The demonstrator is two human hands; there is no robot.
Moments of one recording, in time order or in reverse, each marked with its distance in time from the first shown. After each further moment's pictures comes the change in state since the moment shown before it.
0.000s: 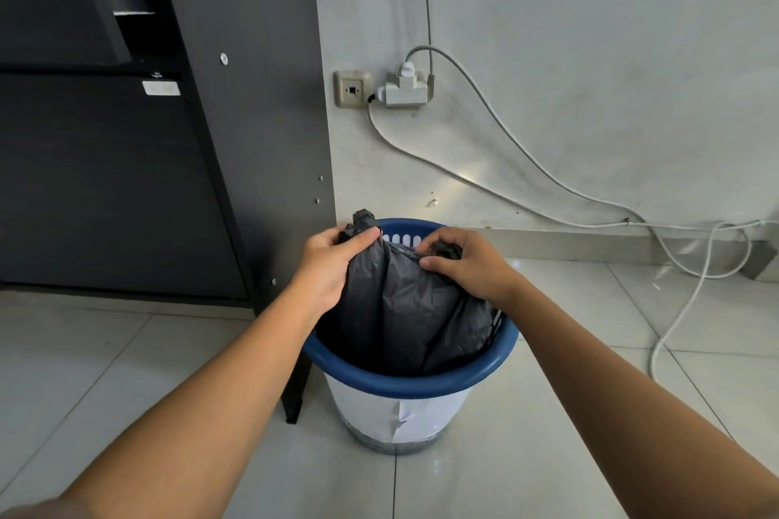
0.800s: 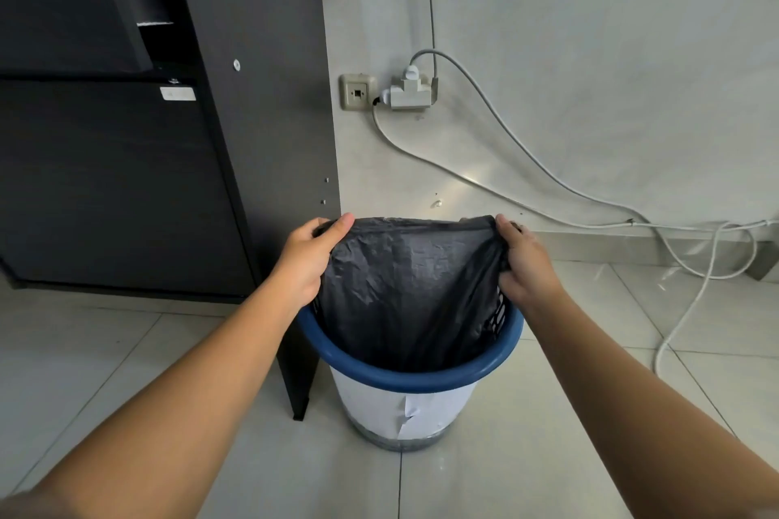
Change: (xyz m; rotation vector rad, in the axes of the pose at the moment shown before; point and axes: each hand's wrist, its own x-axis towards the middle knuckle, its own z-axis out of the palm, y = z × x) left_hand -0.003 0.022 -0.024 0.173 0.061 -0.011; right_hand -0.007 0.014 -0.019 1.044 0.470 0.337
